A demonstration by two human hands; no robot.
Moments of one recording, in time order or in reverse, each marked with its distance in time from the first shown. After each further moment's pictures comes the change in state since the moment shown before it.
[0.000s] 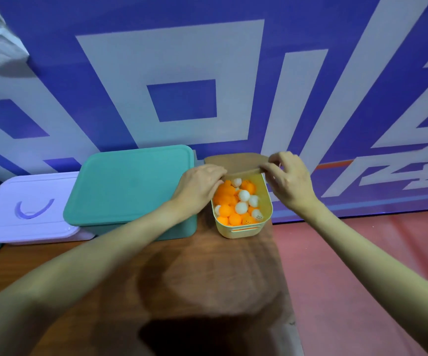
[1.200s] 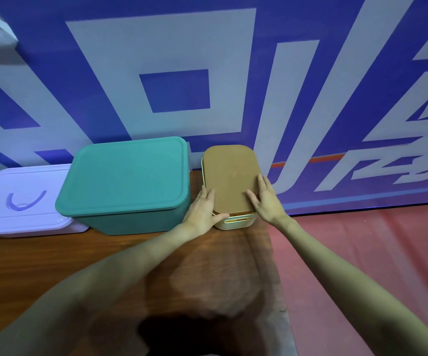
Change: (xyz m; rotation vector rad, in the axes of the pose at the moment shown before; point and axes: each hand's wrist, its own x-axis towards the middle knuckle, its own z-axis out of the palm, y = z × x) left_hand -0.048 0.033 0.076 -0.230 -0.539 -0.615; right_hand -0.068 -0.032 0.042 0.482 -0.664 0.839
